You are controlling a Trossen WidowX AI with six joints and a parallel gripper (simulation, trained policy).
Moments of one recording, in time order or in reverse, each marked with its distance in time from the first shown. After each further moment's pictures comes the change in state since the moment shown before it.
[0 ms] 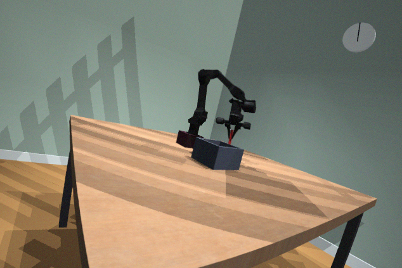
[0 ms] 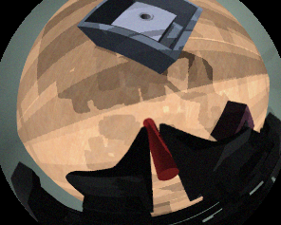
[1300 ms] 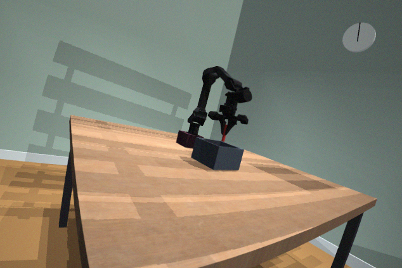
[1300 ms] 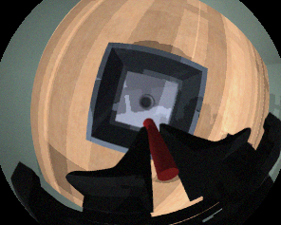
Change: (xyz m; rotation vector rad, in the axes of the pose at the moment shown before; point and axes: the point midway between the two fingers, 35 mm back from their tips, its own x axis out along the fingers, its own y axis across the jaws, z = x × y) arm 0.003 -0.020 0.156 0.249 -0.104 -0.016
